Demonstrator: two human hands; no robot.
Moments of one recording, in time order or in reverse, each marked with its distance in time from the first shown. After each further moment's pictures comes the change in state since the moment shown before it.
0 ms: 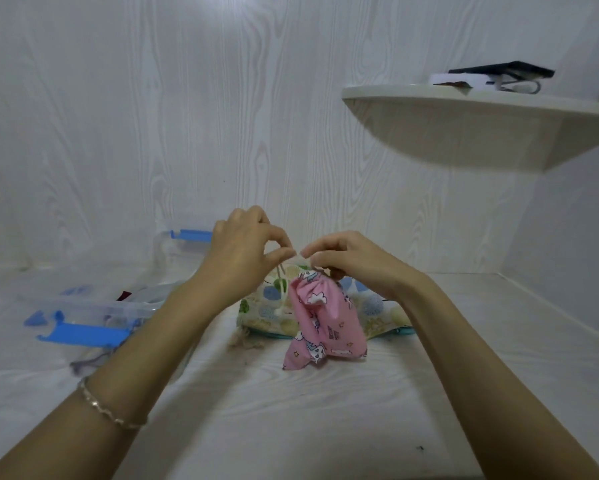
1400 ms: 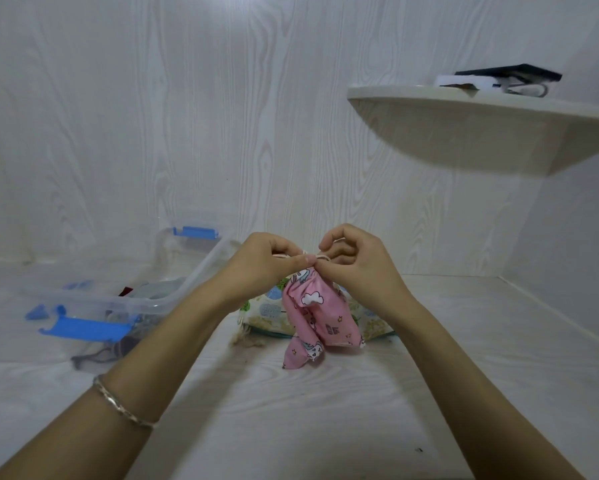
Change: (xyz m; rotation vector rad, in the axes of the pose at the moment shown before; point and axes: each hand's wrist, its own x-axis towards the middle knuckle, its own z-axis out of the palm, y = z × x) left_hand -0.005 0.010 0.015 -0.852 -0.224 -0.255; right_hand -0.017 0.006 0.024 0.124 0.365 -0.162
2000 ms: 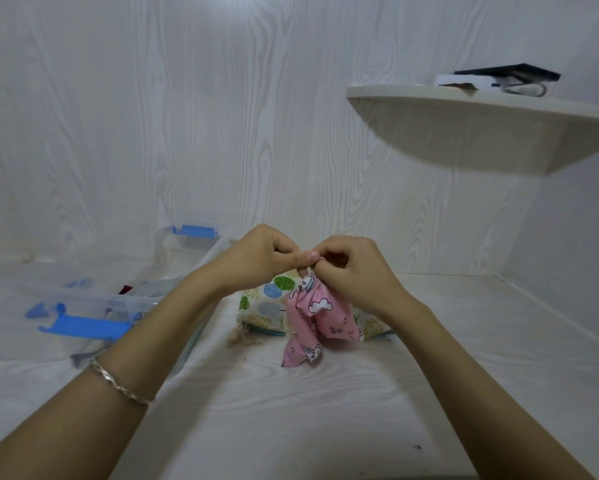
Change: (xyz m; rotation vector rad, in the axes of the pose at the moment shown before) left_hand 0.000 0.014 -0.011 0.135 -0.159 0.080; right_hand 0.001 -0.006 0.003 -0.328 -0.062 -0.191
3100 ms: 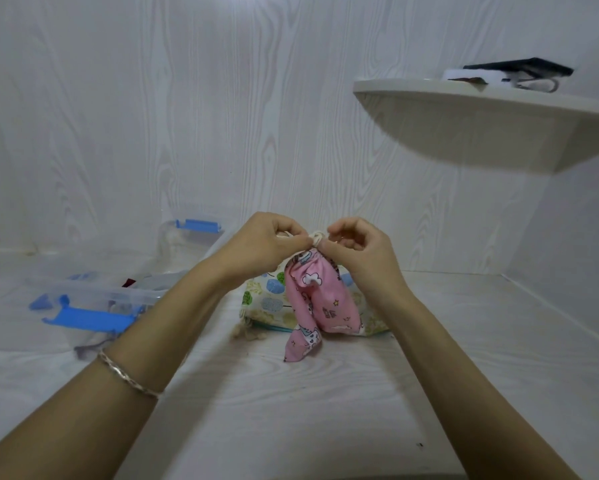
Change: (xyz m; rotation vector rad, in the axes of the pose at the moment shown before) left_hand 0.006 0.000 0.001 -0.079 0.166 -0.073; right_hand 0.005 0.011 0.007 0.515 0.205 0.273
